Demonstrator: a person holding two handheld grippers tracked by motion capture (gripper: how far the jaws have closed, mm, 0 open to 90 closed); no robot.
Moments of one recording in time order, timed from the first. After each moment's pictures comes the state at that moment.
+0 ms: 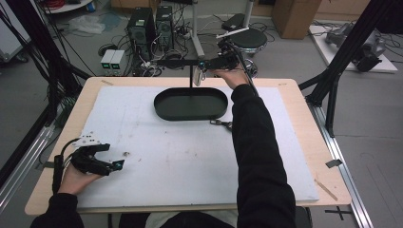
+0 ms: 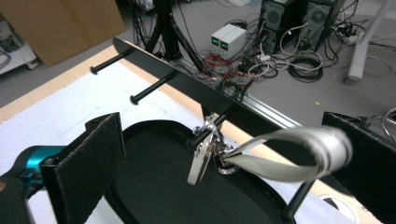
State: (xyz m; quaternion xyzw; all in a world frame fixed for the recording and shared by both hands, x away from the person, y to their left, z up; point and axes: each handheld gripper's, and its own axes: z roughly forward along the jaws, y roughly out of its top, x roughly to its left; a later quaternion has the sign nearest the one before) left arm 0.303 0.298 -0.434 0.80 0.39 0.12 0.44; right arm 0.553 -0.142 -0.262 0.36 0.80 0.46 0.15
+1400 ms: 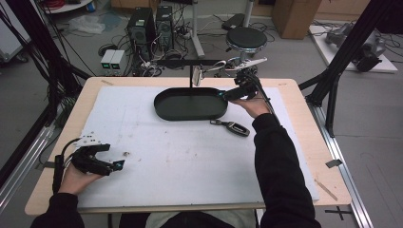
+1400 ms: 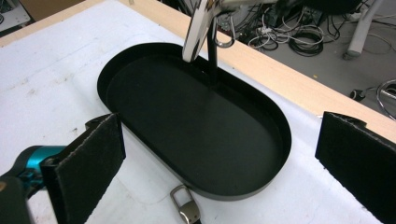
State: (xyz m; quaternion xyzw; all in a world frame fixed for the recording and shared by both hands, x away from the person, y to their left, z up) left arm 0.304 0.297 -0.435 0.81 0.39 0.12 0.43; right arm 0.491 -0.200 -0.315 0.35 0.82 0.43 0.15
